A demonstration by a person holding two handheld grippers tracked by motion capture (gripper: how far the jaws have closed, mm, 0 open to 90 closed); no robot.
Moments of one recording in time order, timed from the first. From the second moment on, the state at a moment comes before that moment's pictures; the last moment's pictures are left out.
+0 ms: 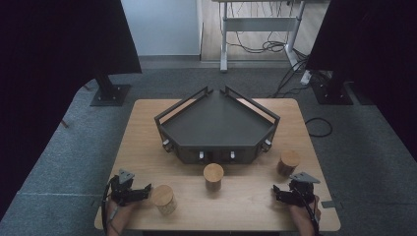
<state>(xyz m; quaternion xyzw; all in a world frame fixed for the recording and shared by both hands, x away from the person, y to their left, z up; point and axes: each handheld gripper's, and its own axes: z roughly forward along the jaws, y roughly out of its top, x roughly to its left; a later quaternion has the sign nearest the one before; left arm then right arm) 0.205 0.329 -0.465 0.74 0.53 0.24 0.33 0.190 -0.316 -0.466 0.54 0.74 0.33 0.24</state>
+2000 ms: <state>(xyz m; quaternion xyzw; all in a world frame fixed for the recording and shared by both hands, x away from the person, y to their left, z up) 0.158 0.348 -0.469 0.69 0.49 0.31 0.44 0.191 -0.318 -0.466 0.53 0.74 0.33 0.23</state>
